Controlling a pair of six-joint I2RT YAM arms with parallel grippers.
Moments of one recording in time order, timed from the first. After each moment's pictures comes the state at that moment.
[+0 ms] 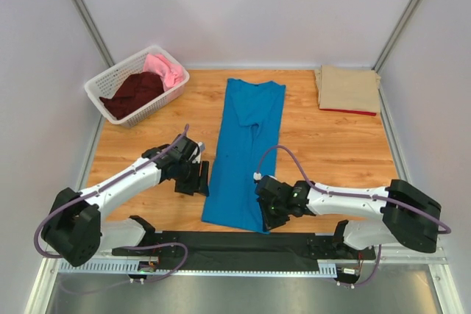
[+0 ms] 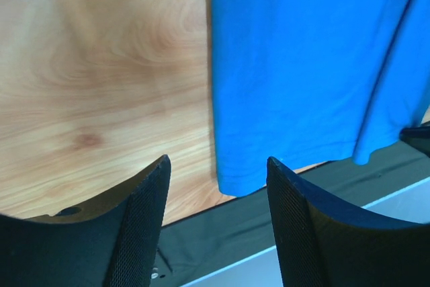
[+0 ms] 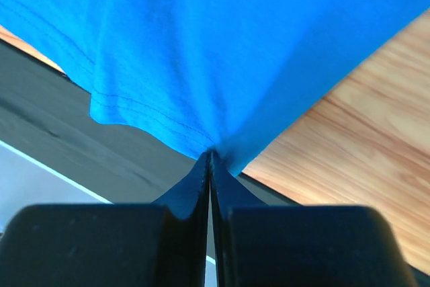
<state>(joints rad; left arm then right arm) -0.57 1.21 0.73 -0.71 0.21 -0.49 1.13 1.31 0.59 -0.46 -0.14 0.82</state>
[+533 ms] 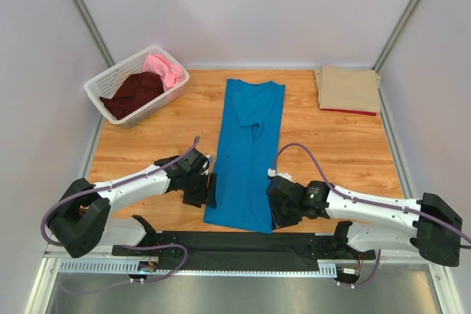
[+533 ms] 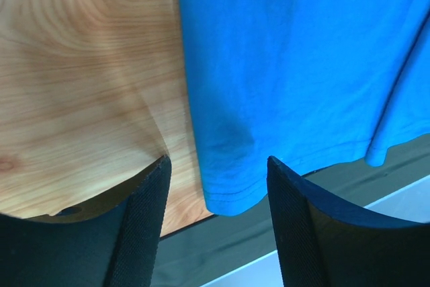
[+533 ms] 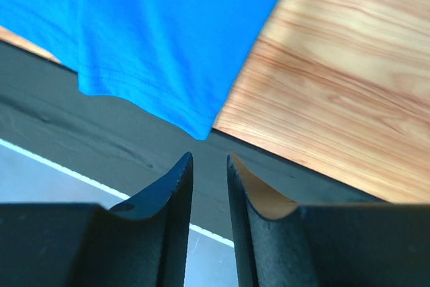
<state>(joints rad) -0.71 1.28 0.60 -0.54 0.23 -0.61 1.14 1.11 0.60 -0.68 -0.03 0.88</state>
